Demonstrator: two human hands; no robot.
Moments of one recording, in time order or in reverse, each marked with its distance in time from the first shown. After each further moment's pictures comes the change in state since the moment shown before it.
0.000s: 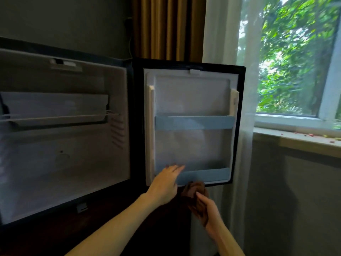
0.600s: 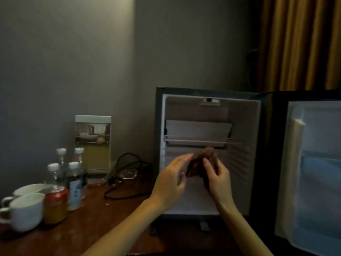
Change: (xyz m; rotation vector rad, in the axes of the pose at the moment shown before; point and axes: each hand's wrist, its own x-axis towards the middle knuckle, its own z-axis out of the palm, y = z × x) left_hand -0.183 -0.085 -0.257 0.188 0.539 -0.306; right_hand -0.063 0.082 0.319 -0.493 -0.609 -0.657
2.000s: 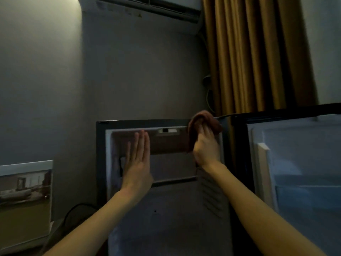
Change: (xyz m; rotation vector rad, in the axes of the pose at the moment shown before) left_hand 0.172 -0.047 0.032 0.620 0.173 0.116; right_hand 0.242 -0.002 -0.064 -0.858 0.232 -0.546
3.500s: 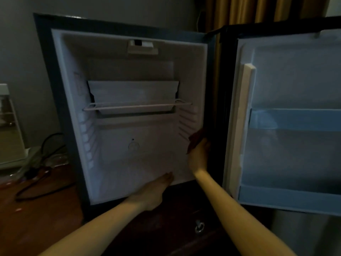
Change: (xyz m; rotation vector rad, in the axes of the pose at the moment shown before) left_hand -0.220 0.088 0.108 -0.600 -0.995 0.022; right_hand -0.217 0.055 0.009 0.128 -0.225 0.855
